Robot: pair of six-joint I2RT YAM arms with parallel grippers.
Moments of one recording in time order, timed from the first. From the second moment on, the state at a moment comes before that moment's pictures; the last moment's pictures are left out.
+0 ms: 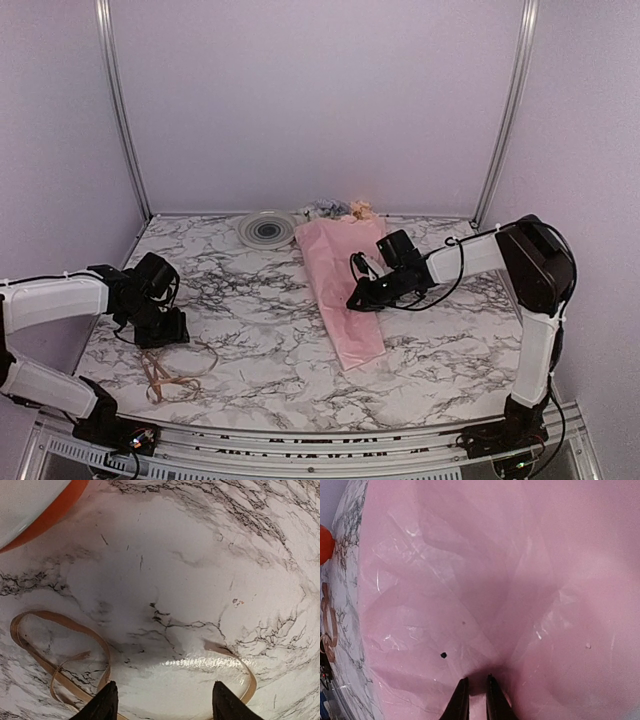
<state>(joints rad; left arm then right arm) -0.44 1.25 0.67 -0.69 -0.05 -0.61 0.55 1.99 1.15 -0.11 -0.41 0.37</state>
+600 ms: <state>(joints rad) -0.36 1.30 0.74 -0.72 0.05 -0.64 0.57 1.97 1.15 -0.14 -0.31 0.37</state>
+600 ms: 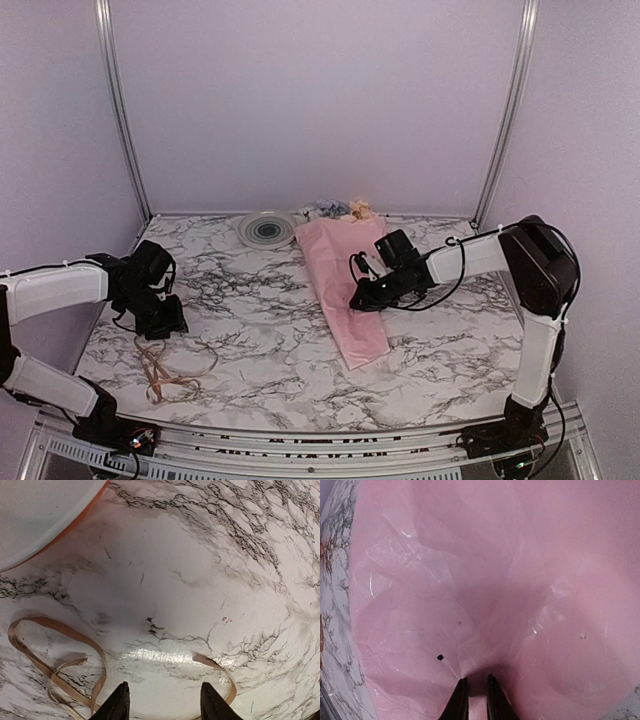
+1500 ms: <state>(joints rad) -0.74 1.61 0.87 -0.66 0.00 -0.61 0.57 1.95 1.13 -0.15 -0.27 0.37</state>
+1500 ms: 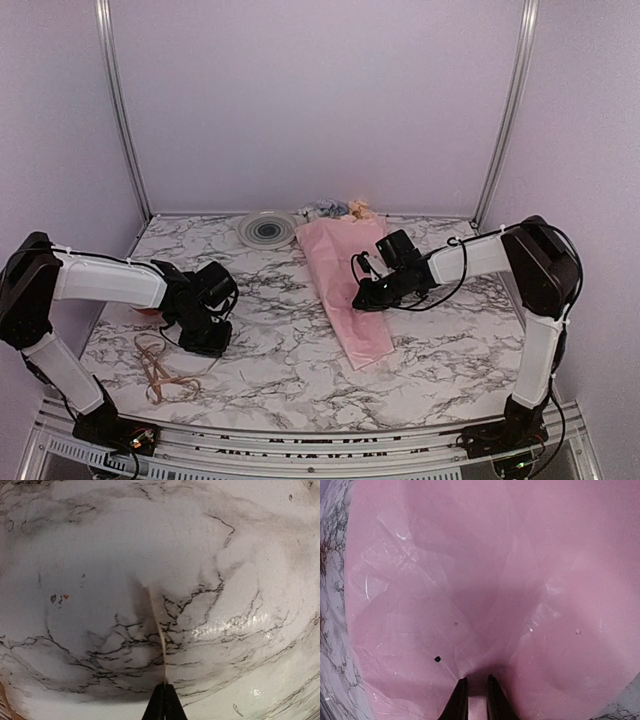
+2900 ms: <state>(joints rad) -0.99 2.10 1.54 -0.36 0.15 -0.07 0.57 1.95 1.12 -0.13 -0.28 0.41</state>
